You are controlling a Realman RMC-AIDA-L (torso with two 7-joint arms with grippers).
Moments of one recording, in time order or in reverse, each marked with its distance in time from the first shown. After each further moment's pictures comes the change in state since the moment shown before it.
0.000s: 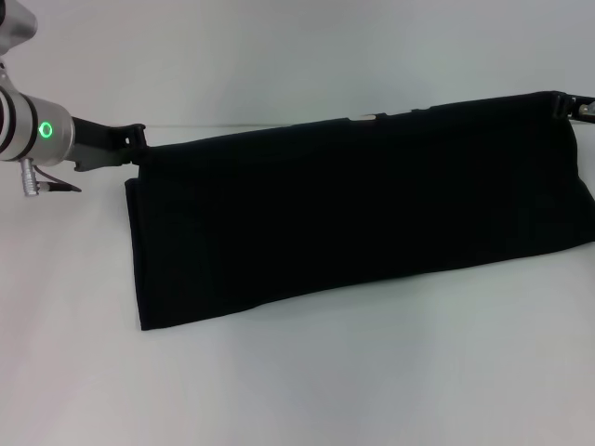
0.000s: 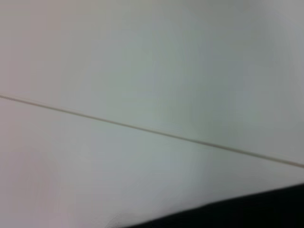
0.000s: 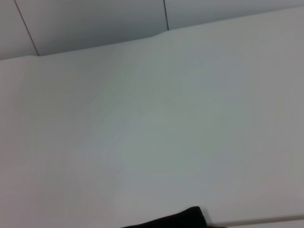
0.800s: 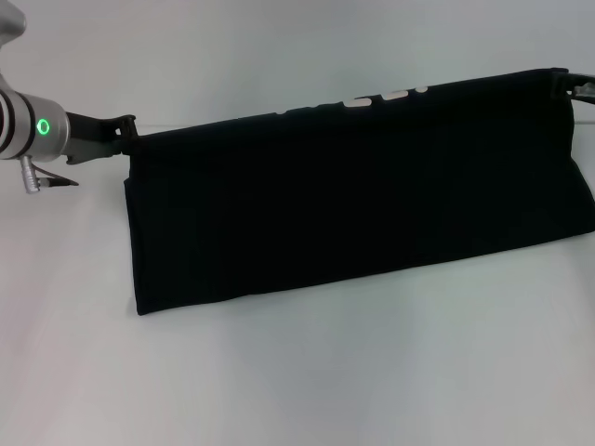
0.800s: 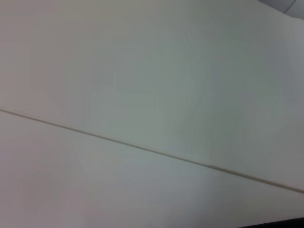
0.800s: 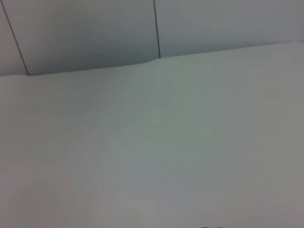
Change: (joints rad) left arm 0.006 -0.009 -0.001 -0.011 0.001 -0.092 -0.026; right arm 0.040 0.010 -0.037 0.032 -0.001 0.133 -0.003
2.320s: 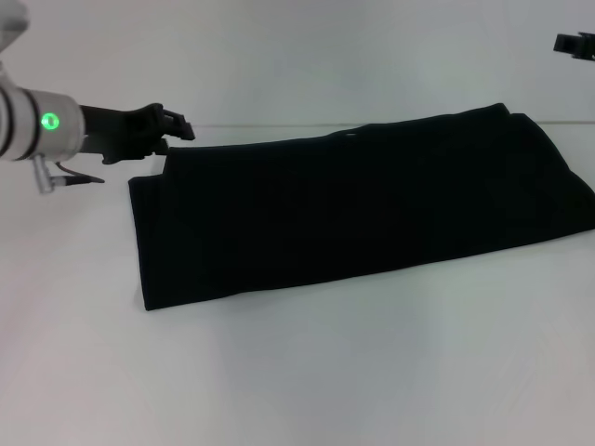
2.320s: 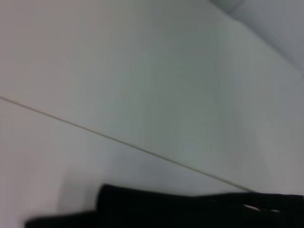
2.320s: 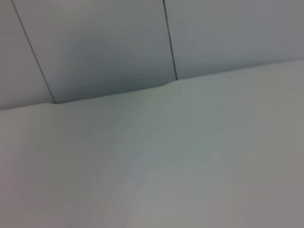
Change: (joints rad) left arm 0.050 -0.033 -0.027 0.119 -0.189 0.197 0.029; right arm -0.039 -0.035 0.107 -0.161 0.022 -0.233 -0.030
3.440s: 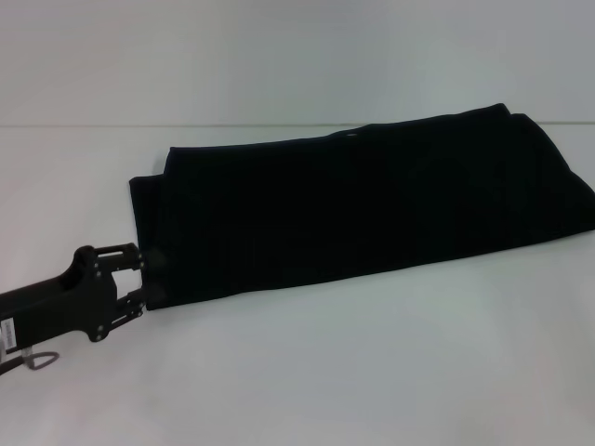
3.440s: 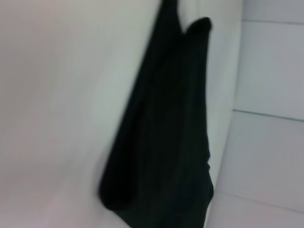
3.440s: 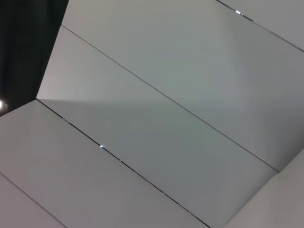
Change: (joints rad) left arm 0.371 -0.031 -0.366 -0.200 -0.271 0.453 0.019; right arm -0.446 0.039 0.484 0.187 0.730 -1.102 -0.494
